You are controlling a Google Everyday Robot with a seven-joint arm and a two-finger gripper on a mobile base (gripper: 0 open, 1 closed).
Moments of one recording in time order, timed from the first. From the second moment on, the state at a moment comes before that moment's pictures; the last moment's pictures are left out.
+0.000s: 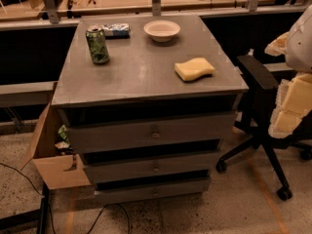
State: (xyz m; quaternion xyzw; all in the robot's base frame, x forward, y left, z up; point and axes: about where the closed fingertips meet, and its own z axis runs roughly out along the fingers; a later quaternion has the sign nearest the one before) arm 0.438 -0.217 0.976 -0.60 0.78 -0.03 0.16
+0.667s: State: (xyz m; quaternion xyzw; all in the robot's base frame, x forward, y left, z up) arm 0.465 -0.220 0.967 -0.58 0.78 -0.01 0.22
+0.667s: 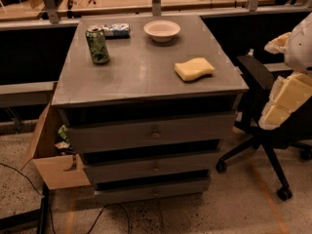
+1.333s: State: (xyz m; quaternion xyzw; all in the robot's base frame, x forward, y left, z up) arm 0.575 -0.221 0.963 -0.54 0.73 0.08 0.41
